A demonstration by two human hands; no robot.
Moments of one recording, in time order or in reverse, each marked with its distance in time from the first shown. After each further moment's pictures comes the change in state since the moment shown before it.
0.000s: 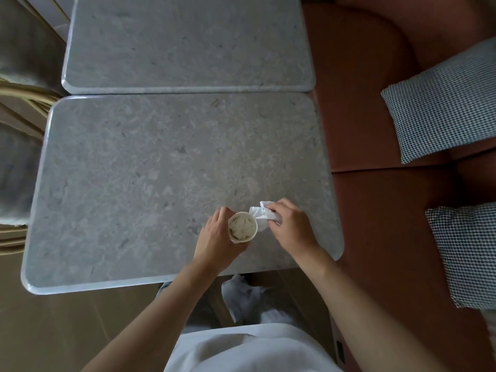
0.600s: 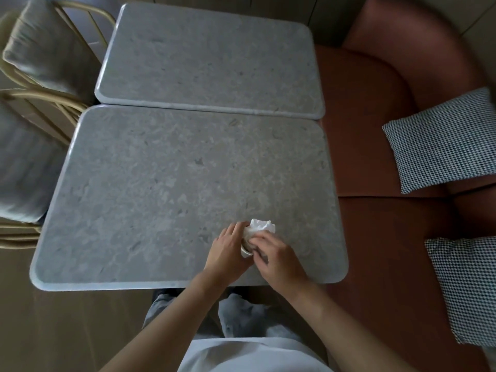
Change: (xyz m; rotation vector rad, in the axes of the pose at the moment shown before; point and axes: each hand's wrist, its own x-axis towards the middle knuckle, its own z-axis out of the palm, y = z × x) left_hand -0.009 -0.014 0.001 -0.015 -0.052 0.073; right_hand -0.044 -0.053 0.025 -0.001 -0.085 -0.259
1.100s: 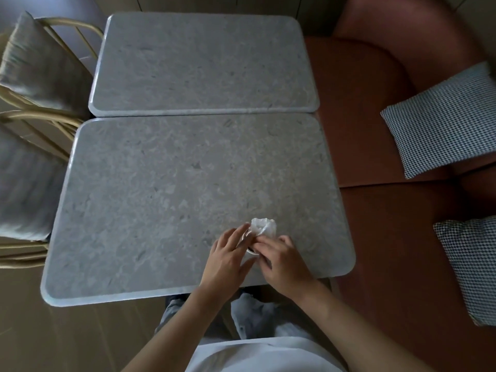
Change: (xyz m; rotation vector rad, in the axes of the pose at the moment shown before) left_hand -0.024 -0.017 -0.005 0.216 0.085 0.278; right_hand -0.007 -0.001 0.002 -0.089 -0.006 -0.062
